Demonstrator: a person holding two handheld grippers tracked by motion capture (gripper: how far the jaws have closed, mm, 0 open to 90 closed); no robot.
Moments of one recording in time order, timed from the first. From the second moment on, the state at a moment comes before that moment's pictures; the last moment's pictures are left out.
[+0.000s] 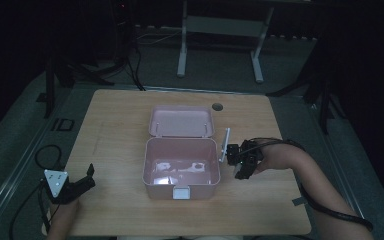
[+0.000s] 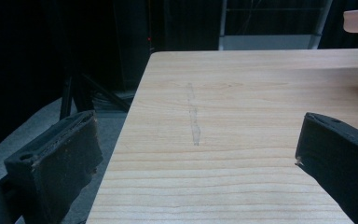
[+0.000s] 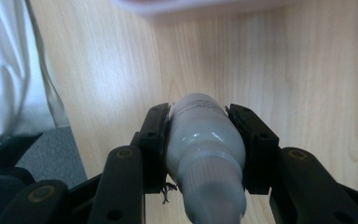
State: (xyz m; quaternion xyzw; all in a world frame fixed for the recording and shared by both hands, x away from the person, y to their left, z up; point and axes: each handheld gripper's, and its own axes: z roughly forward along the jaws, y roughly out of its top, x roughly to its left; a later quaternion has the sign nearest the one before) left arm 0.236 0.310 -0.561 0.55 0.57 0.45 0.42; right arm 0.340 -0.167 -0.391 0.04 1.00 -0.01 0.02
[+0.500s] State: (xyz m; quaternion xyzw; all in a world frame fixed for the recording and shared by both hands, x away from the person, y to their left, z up) left arm 0.236 0.311 -0.561 0.55 0.57 0.45 0.42; right arm 0.339 -0.122 -0.353 0.01 1.00 0.01 0.03
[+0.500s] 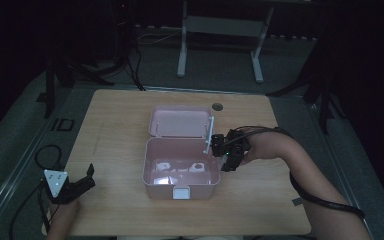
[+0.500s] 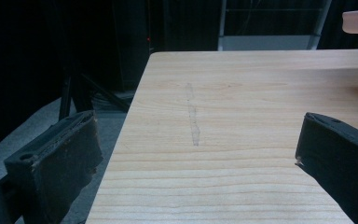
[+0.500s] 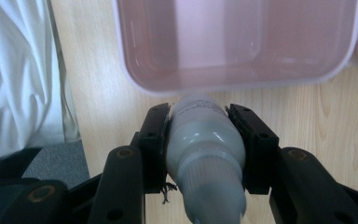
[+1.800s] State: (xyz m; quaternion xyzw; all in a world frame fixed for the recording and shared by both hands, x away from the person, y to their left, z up) left arm 0.236 0.311 -0.561 0.55 0.56 0.45 0.42; right arm 0.363 -0.059 -0.446 -0.02 1.00 0.00 0.03
